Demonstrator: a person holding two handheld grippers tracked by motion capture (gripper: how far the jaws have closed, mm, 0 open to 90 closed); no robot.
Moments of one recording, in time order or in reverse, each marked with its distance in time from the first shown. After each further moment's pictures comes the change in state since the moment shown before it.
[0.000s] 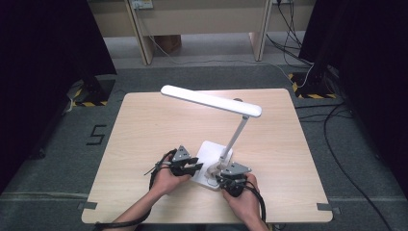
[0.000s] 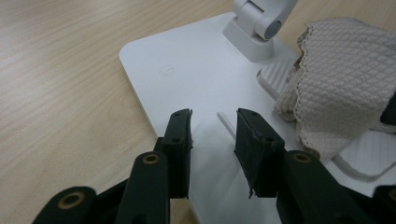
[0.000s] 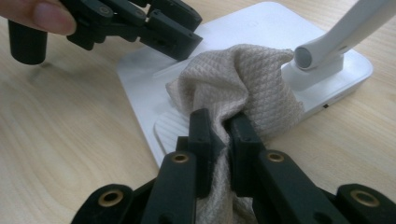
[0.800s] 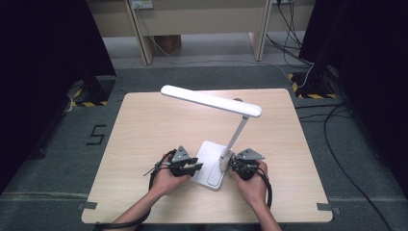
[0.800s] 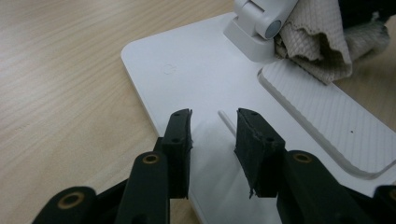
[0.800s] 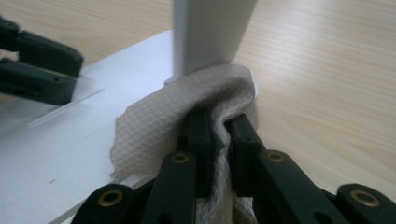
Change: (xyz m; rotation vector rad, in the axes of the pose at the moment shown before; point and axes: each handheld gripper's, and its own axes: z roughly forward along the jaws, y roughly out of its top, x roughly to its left) left arm 0.000 -0.002 -0.001 -0.007 0.006 0.002; right arm -0.056 0.004 0.012 -0.088 -0.130 0.084
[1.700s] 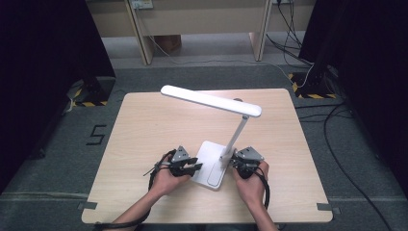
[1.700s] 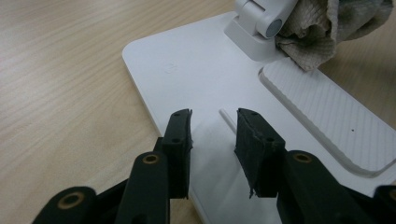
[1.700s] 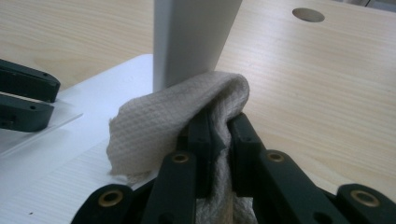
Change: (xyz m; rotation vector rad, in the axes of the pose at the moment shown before) left arm 0.001 0.000 -0.001 0.005 0.001 0.006; right arm 0.004 0.009 -0.003 -0.054 -0.131 0.010
